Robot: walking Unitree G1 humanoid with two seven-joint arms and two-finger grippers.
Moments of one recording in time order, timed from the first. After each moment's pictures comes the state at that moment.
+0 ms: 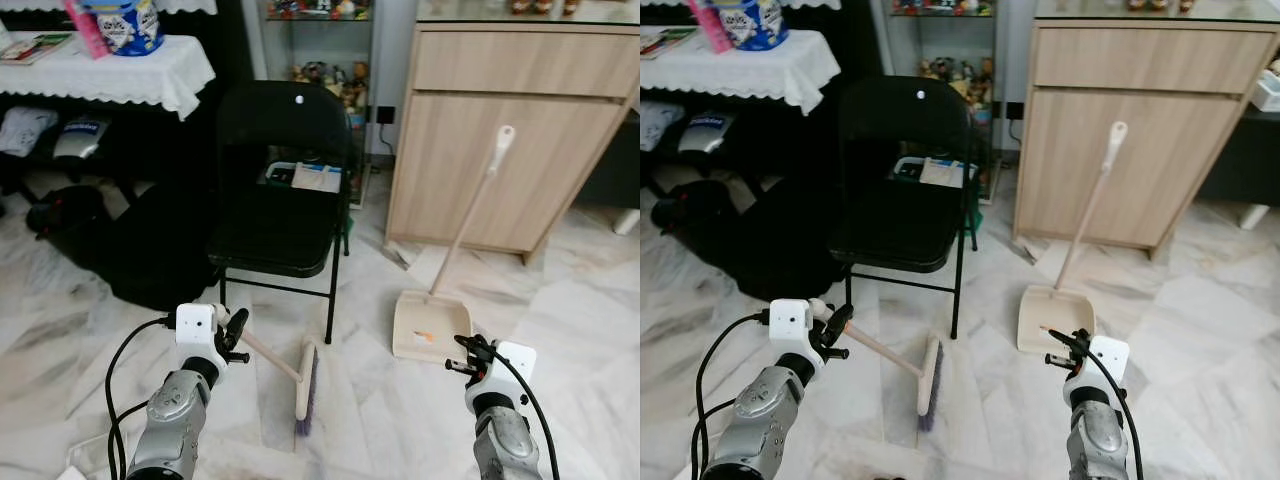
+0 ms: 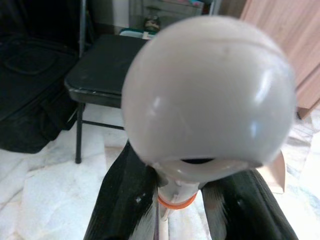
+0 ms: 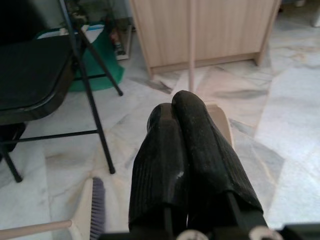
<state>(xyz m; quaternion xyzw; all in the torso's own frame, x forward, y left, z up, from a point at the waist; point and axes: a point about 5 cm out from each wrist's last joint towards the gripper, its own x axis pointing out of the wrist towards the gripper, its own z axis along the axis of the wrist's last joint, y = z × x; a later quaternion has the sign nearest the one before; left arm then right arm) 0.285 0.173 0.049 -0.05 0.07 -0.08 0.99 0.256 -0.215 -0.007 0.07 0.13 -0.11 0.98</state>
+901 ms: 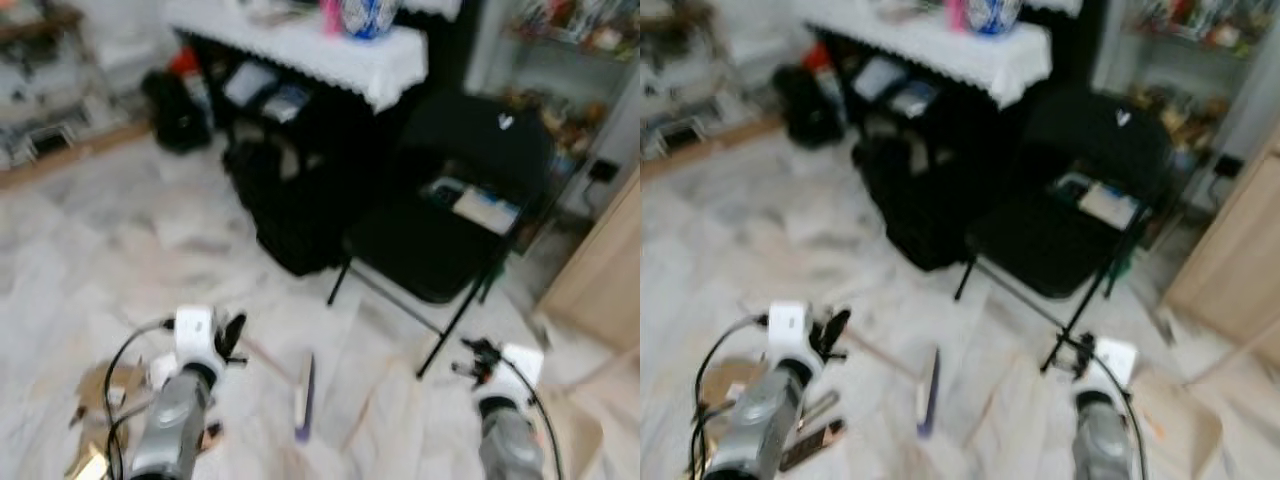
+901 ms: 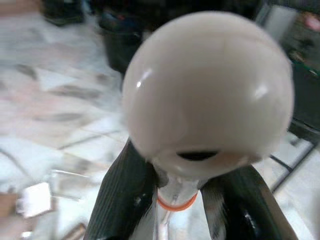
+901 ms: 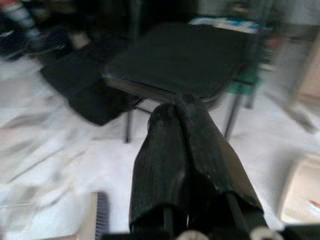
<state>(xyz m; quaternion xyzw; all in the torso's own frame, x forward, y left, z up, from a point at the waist) 0.282 0.180 0.043 -0.05 0.08 -0.05 0.99 0.261 -0.206 -0.004 0.07 0.12 -0.09 0.99</state>
